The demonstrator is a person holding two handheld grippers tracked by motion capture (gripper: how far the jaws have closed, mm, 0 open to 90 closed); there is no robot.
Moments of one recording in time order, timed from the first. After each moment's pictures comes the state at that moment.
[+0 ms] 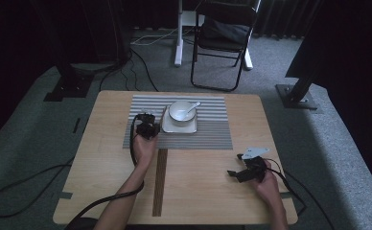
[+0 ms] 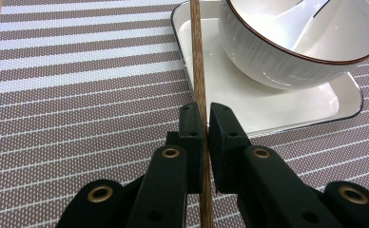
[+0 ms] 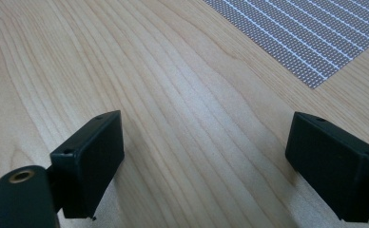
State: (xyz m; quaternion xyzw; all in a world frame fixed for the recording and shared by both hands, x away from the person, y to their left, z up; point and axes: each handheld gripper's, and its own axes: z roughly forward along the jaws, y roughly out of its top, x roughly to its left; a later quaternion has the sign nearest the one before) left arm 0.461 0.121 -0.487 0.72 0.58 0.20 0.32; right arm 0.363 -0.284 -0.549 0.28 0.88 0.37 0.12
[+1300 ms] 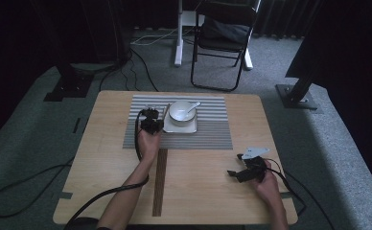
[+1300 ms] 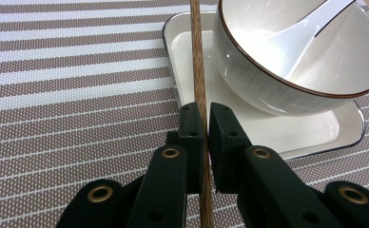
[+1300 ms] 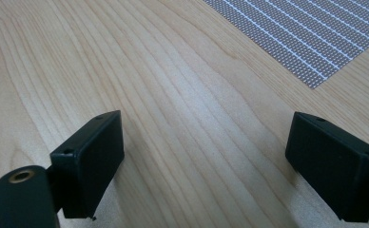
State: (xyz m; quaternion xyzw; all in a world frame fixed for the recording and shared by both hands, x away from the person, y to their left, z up) left arm 0.482 0.110 -0.489 0.72 0.59 0.19 0.33; right arm 0.363 -0.284 -0.549 0.28 0.88 0.37 0.12
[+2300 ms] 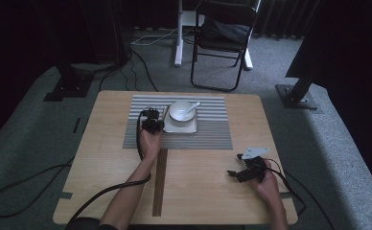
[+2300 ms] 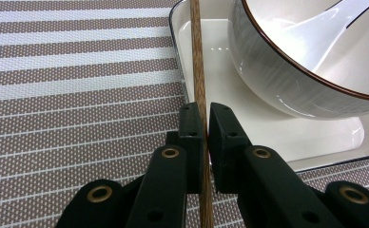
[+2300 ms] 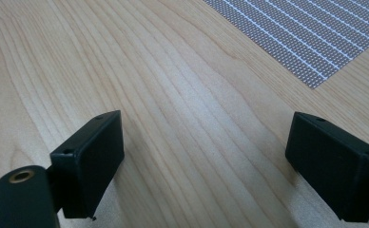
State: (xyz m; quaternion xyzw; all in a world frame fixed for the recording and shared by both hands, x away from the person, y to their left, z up) left arm 0.495 0.108 -0.504 0.71 0.60 0.17 0.32; right arm 0.363 -0.284 -0.549 0.28 0.88 0.37 0.12
